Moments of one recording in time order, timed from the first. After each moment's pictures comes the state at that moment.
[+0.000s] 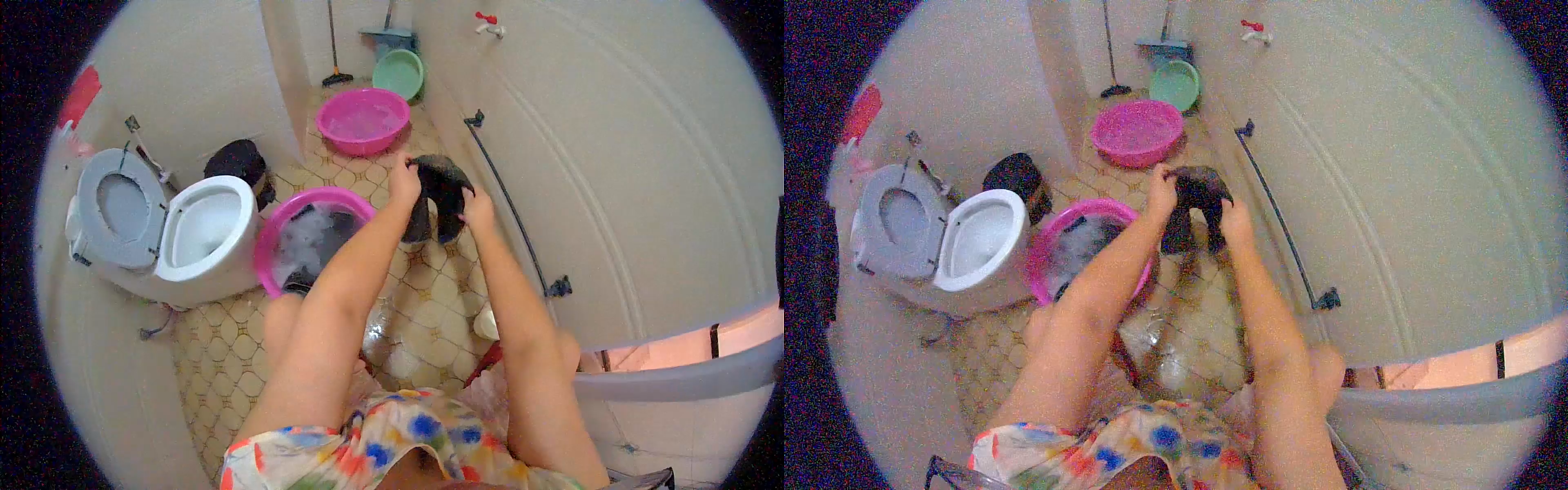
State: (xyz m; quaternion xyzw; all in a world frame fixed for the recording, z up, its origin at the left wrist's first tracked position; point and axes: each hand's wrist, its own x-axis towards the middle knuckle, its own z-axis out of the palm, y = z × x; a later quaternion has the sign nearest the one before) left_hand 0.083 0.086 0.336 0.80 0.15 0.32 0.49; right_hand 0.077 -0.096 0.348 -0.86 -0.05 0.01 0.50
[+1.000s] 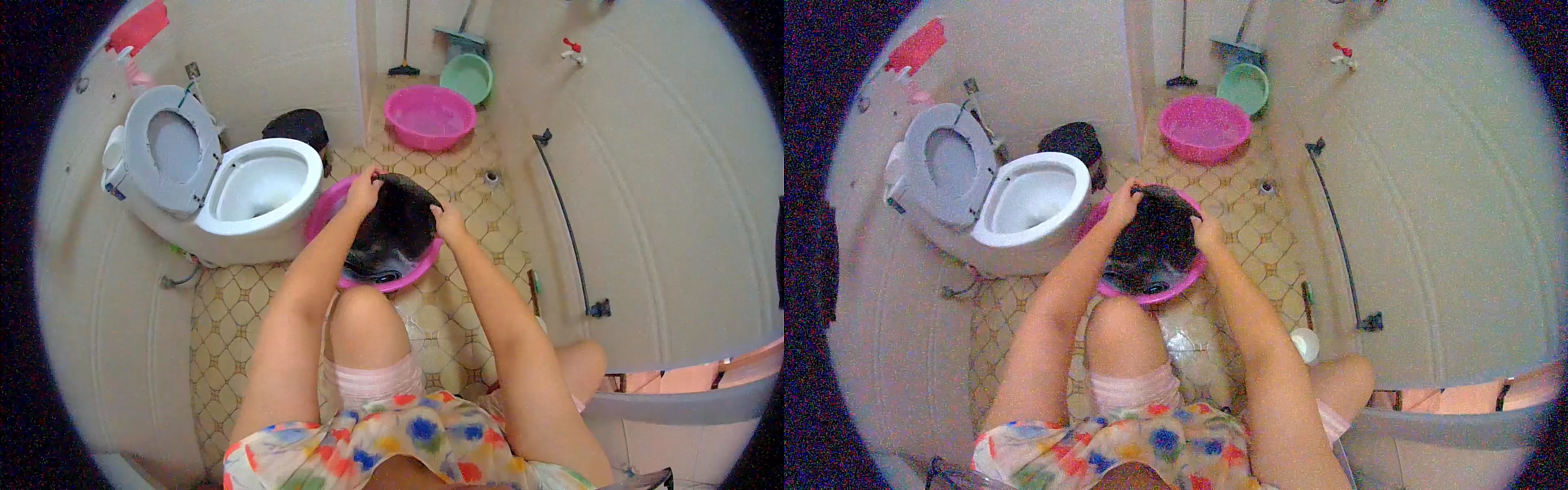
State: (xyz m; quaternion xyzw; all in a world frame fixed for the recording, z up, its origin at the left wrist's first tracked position) left_hand -0.082 0.294 0.318 0.88 0.20 0.24 0.37; right_hand 0.007 0.085 0.265 -0.88 -0.24 0.04 0.41
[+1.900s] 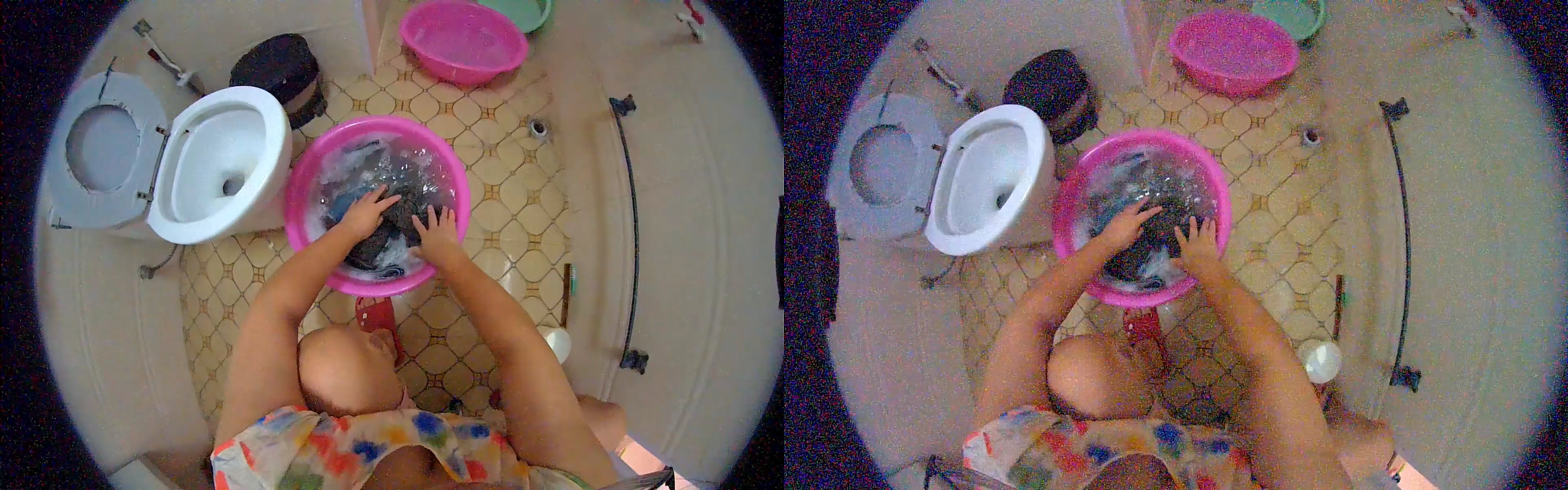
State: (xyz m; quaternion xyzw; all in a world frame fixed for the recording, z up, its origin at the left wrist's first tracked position) left_hand -0.073 0.326 0.101 0.96 0.09 -0.13 0.21; right_hand 0.011 0.125 0.113 -0.85 -0.49 0.17 -0.08
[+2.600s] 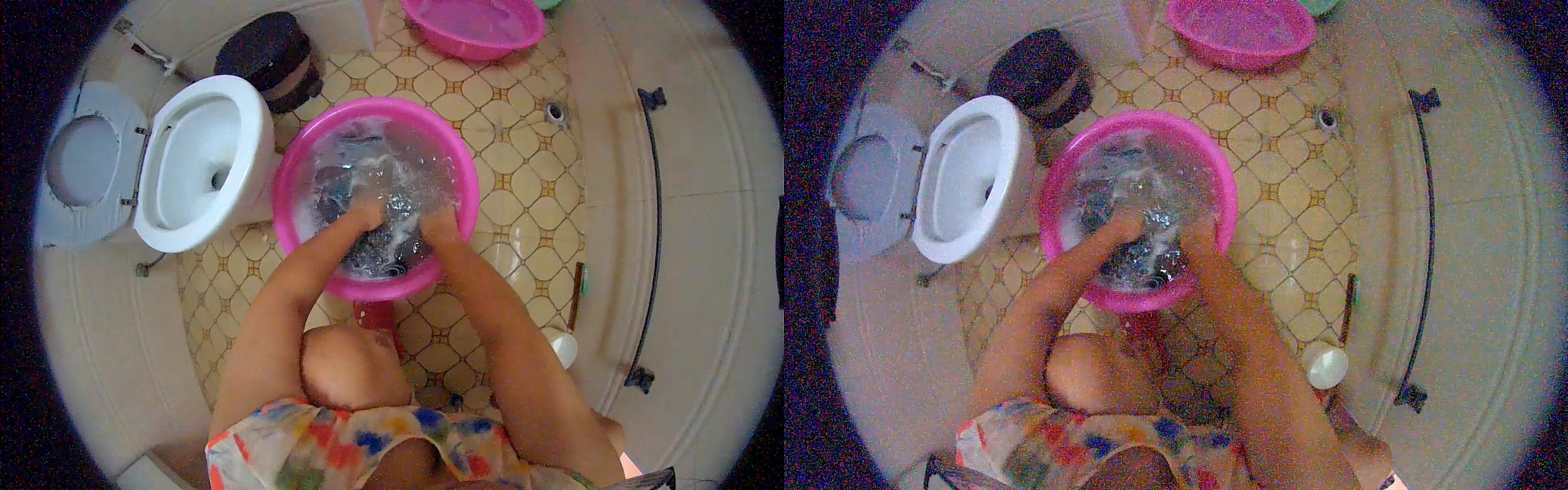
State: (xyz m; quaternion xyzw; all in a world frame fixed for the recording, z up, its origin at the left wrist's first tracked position) left_hand -0.050 0.322 0.060 0.95 0.15 -0.26 0.09; right_hand 0.040 0.151 -0.009 -0.85 -0.48 0.18 -0.13
